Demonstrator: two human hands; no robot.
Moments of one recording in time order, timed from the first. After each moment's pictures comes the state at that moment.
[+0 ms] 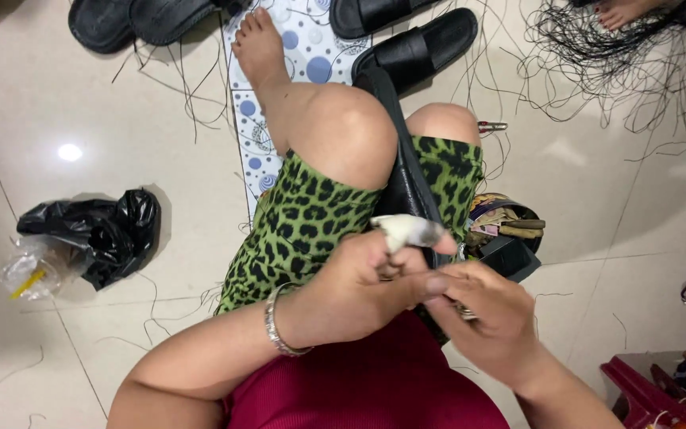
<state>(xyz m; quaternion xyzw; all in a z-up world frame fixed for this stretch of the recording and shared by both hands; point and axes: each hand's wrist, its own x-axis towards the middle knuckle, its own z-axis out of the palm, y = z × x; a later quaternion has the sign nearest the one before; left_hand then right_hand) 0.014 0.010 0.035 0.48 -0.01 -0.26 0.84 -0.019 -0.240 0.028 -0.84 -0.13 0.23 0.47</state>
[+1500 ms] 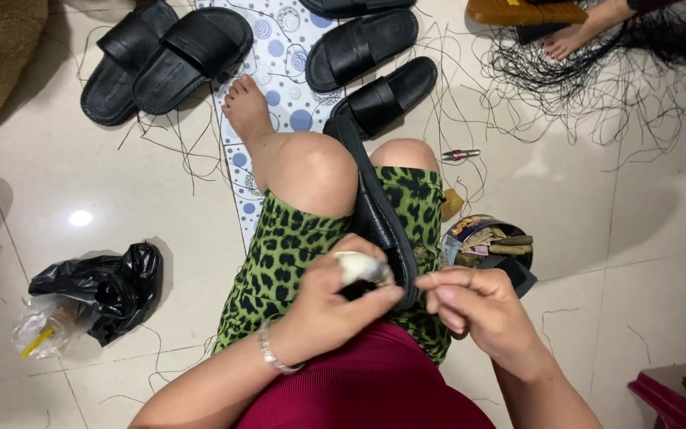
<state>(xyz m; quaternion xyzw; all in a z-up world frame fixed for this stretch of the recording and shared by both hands) 0.001 -0.013 0.024 0.68 -0.06 -0.09 0.73 -0.014 -0.259 0.024 -0.49 0.14 0.30 0.80</state>
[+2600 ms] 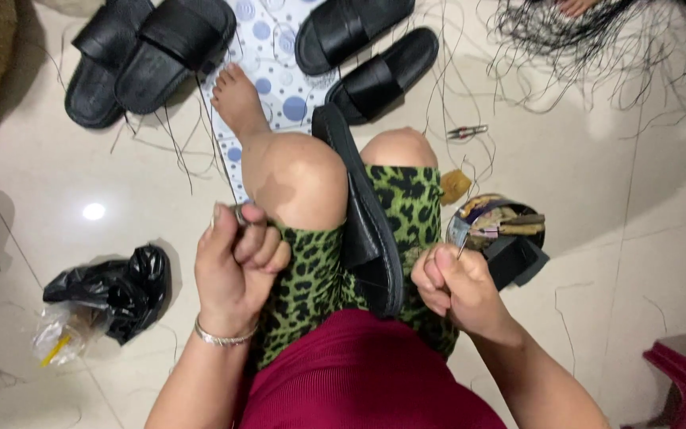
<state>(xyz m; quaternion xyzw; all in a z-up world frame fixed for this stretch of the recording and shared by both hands) 0.025 0.064 -0.054 0.18 0.20 -0.12 0.96 -0.006 -0.240 -0.039 -0.52 0.05 0.20 0.83</state>
